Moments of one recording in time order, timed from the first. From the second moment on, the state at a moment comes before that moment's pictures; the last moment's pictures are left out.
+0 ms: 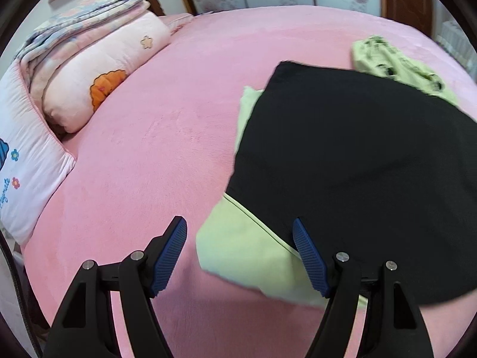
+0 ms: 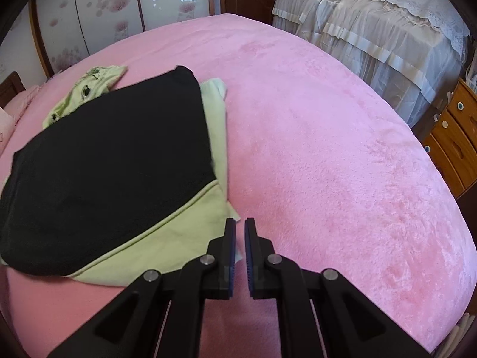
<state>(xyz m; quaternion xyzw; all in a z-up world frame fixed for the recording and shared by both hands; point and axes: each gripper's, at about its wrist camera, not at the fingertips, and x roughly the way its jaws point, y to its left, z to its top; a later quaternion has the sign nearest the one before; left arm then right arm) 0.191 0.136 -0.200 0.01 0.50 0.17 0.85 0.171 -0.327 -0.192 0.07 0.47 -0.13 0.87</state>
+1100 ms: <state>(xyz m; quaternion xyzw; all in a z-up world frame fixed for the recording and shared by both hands) 0.212 0.014 -0.055 0.03 0.44 0.00 0.90 0.244 -0.160 -0.030 0.00 0.39 0.08 0.92</state>
